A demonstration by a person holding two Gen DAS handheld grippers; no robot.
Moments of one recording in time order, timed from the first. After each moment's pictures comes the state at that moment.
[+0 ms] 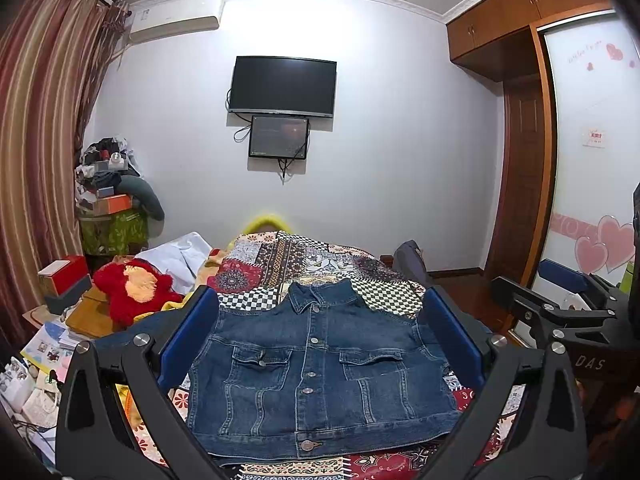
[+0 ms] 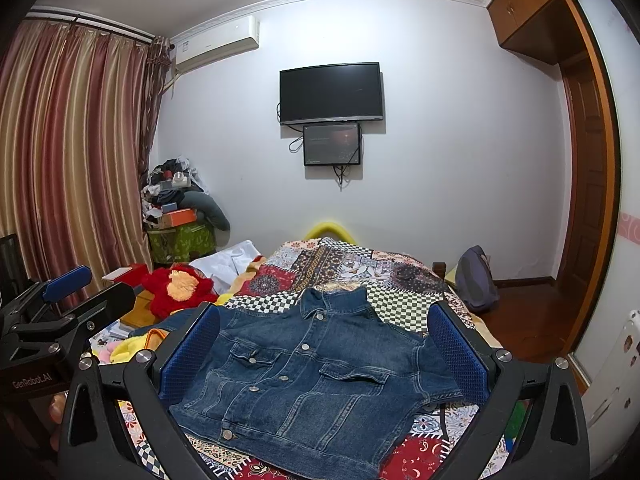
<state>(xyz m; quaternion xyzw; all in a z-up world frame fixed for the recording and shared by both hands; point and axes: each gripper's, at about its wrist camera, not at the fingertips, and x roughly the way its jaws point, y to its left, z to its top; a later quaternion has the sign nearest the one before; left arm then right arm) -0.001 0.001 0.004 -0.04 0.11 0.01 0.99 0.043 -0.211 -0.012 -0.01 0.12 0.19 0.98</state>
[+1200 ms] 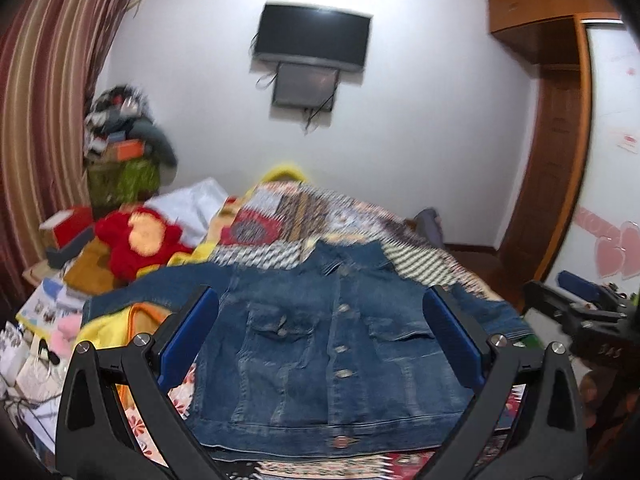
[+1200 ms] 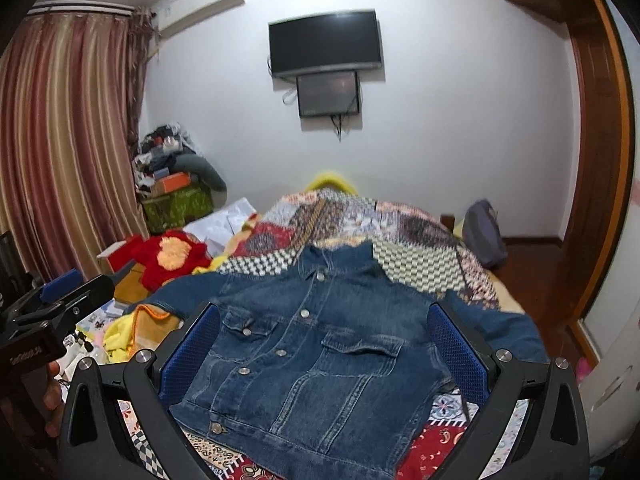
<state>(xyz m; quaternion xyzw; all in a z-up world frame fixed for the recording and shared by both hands) 0.080 0.065 -0.051 -0.09 0.21 0.05 0.97 0.126 -0.181 -0.060 0.00 0.22 0.18 0.96</state>
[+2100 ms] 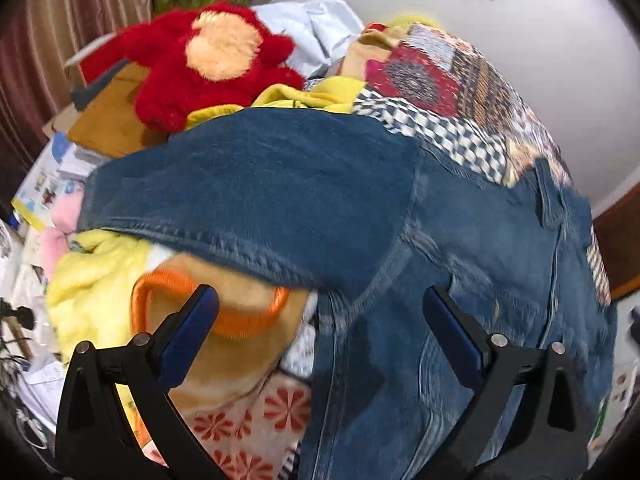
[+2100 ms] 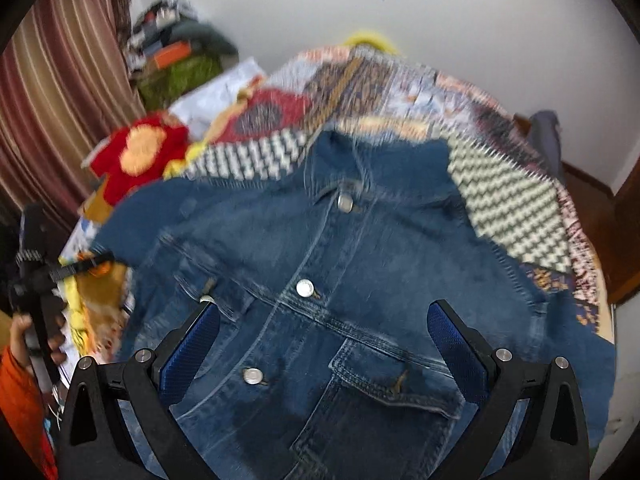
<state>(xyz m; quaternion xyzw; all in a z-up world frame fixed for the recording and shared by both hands) 0.279 0.291 -0.239 -0.23 0.47 0.17 0.83 0.381 -0.061 -0.177 -0.08 0.46 0.24 0.85</state>
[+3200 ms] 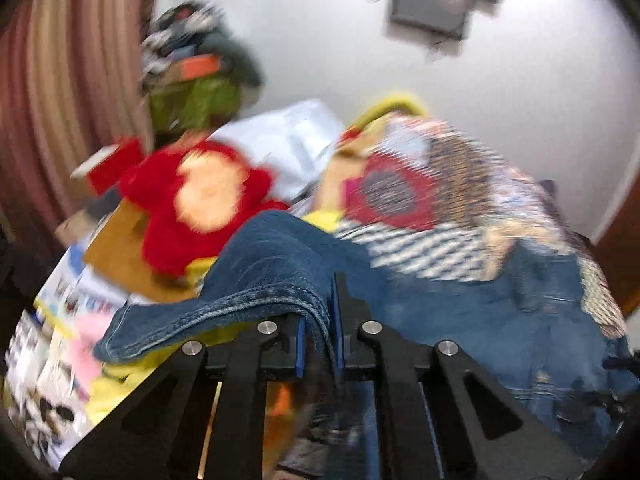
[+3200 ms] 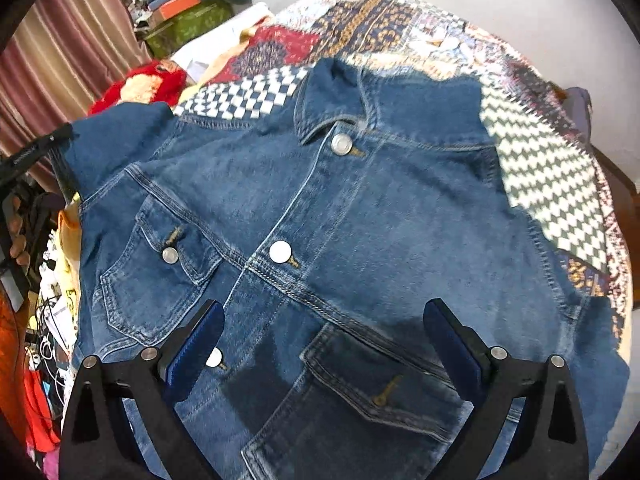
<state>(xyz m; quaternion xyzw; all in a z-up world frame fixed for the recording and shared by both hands) 0.312 0.262 -0.141 -0.10 0.33 0.18 0.92 0.413 -0.067 -0.224 -0.10 0.53 0.27 0.80</state>
